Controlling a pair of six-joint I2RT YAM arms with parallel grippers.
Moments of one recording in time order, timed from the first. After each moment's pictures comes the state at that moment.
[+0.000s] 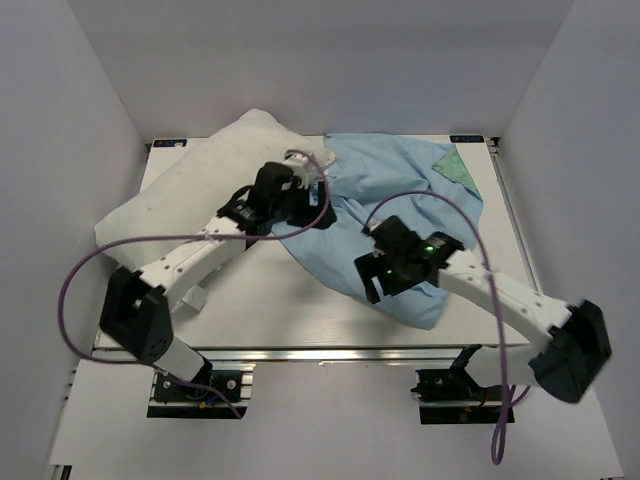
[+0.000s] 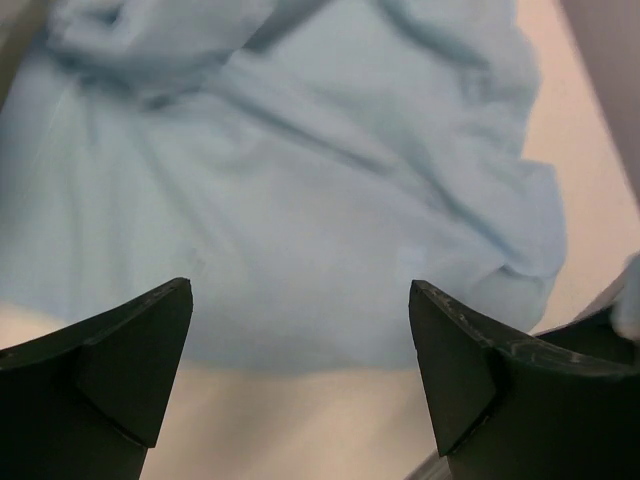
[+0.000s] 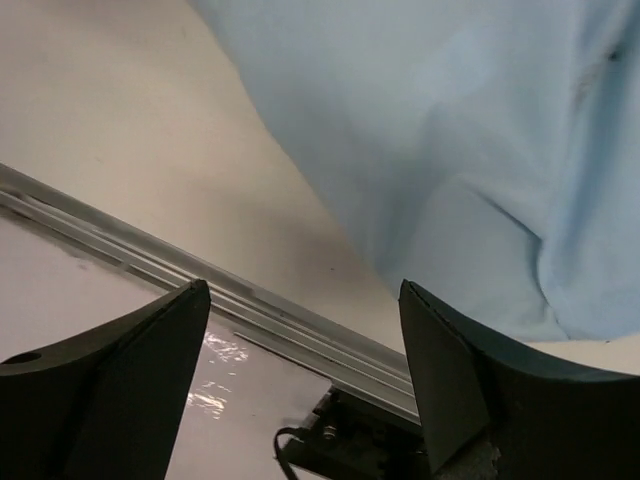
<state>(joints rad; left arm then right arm) -0.60 1.58 1.30 -0.25 0.16 -0.35 0.75 1.20 1.01 -0.89 0.00 0.29</state>
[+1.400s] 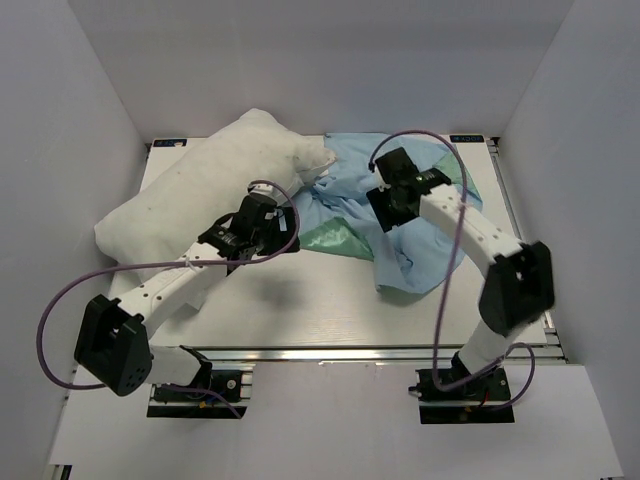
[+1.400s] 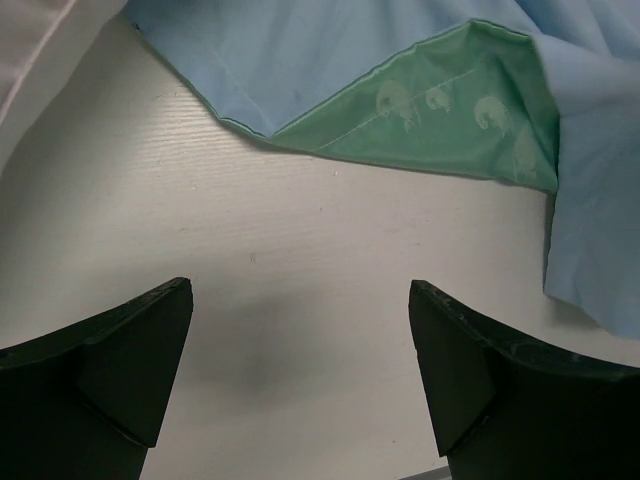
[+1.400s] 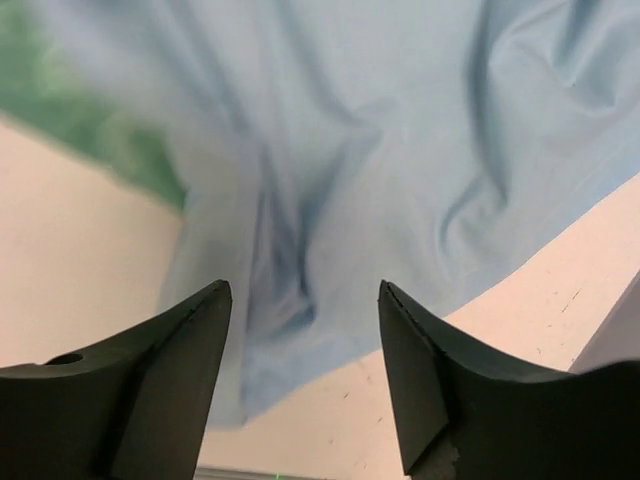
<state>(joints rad) -0.58 1.32 0.98 -0.42 -0.17 -0.52 0.50 1.72 1.49 -0.85 0.21 -0.05</state>
